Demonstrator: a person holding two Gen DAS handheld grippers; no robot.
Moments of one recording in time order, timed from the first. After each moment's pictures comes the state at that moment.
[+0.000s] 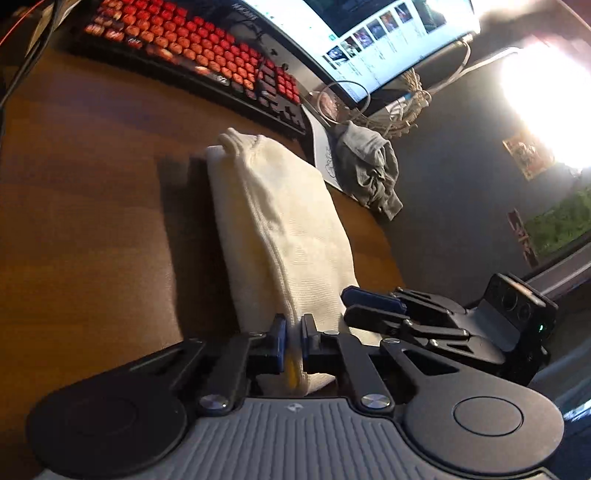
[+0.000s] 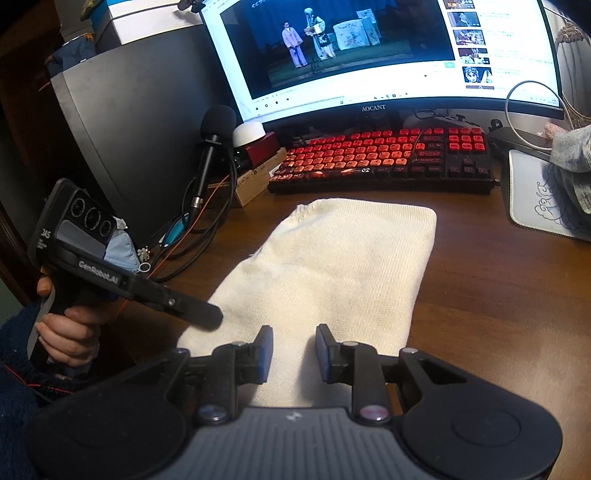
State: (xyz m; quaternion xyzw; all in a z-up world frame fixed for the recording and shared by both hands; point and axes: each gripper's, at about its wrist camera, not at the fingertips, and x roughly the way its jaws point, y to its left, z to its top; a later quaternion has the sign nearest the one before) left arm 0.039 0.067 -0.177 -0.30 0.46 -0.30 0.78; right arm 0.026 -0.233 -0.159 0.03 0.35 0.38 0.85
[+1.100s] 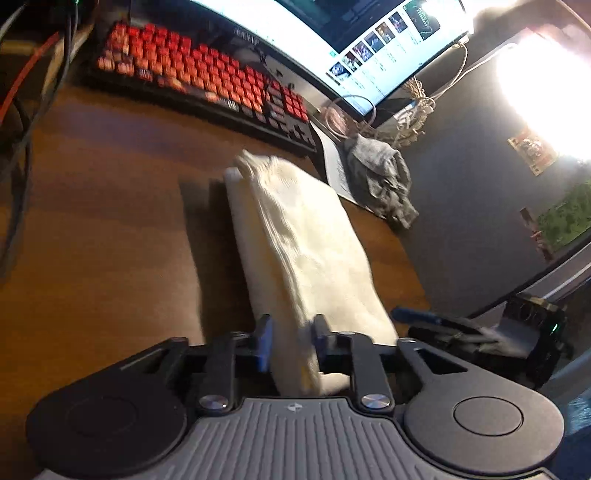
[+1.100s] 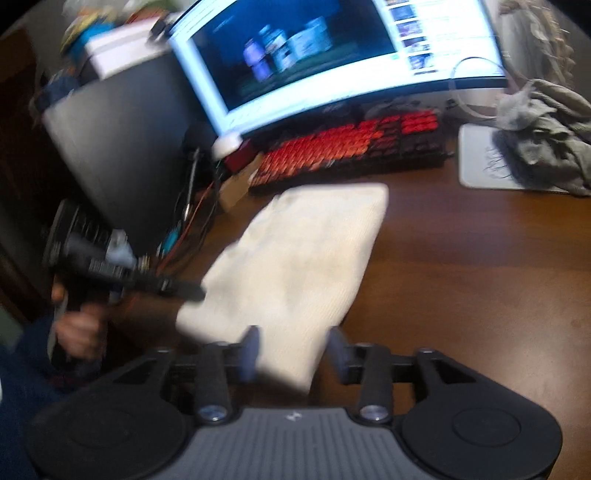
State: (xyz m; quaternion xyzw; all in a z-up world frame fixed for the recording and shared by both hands) left arm 0.033 0.069 -0.163 -0.25 0.43 -0.26 0.83; right arm 0.012 -0.290 -0.166 0.11 0.36 0.35 0.86
